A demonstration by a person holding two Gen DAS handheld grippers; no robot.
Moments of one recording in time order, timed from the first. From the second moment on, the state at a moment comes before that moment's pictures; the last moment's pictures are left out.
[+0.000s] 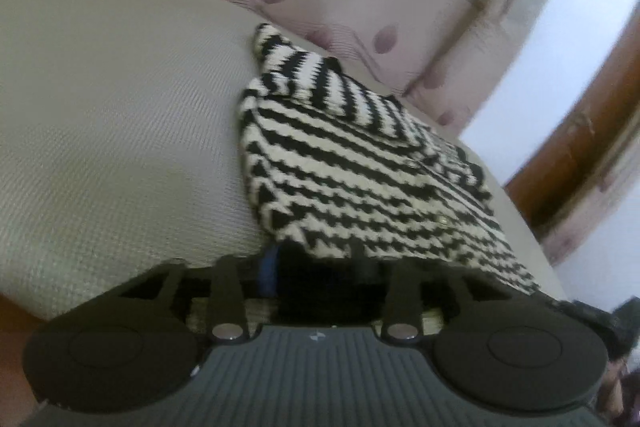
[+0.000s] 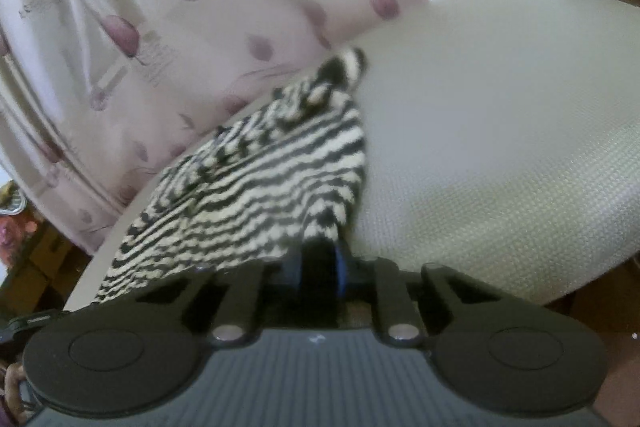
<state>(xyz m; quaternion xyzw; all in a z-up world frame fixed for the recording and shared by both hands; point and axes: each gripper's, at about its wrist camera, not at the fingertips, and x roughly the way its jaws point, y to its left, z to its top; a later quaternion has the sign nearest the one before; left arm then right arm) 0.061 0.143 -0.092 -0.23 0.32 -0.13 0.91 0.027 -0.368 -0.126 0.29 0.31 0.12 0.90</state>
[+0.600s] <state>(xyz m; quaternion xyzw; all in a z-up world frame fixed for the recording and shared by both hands) 0.064 0.133 -0.096 -0.21 0.32 -0.12 0.92 0.036 -0.360 -0.141 0.35 0.31 0.15 0.87</state>
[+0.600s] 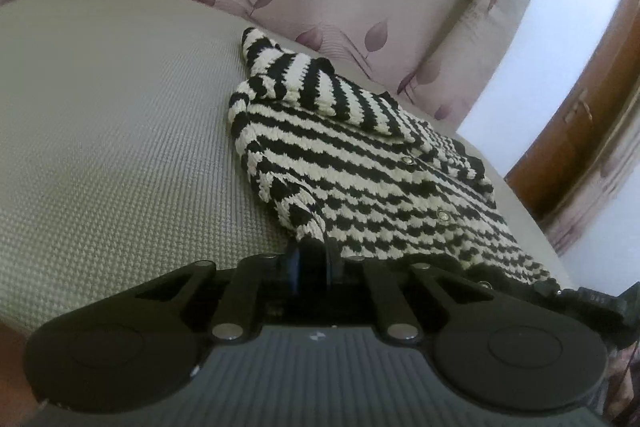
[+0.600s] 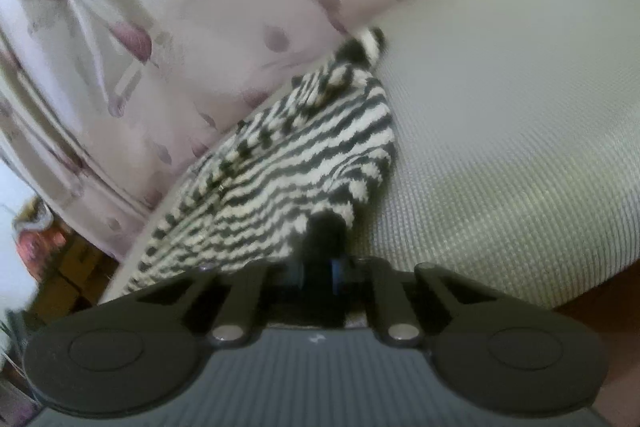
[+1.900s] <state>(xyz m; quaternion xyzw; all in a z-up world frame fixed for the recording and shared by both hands) 0.061 0.150 -0.064 -0.28 0.25 -0.13 0.92 0.039 -0.364 -0.126 0.45 0.27 0.20 0.83</state>
